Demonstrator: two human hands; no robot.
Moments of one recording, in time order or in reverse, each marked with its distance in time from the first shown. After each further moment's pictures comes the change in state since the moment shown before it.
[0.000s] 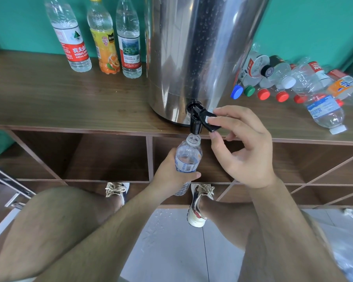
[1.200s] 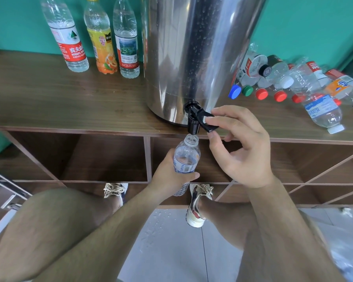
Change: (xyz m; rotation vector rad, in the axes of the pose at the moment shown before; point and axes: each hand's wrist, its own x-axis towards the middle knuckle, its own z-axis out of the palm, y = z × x) left_hand 0.001 -0.001 0.003 0.021 0.022 0.004; right_hand 0.000 -0.001 -0.001 0.005 -0.005 0.026
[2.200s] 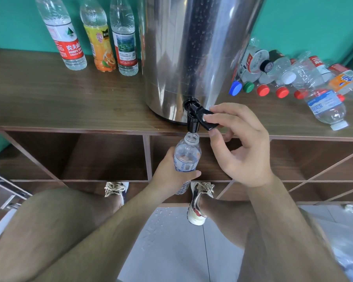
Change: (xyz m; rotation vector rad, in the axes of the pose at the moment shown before) left_hand -0.002 0.004 0.001 0.004 0.011 -0.001; right_hand 0.000 0.000 0.002 0.045 0.002 0.007
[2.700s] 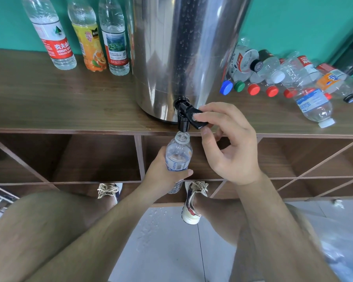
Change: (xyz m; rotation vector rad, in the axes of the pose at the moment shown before) left_hand 0.001 -0.004 0.001 -0.008 0.022 0.006; right_hand -0.001 0.001 0.002 0.012 -0.001 0.013
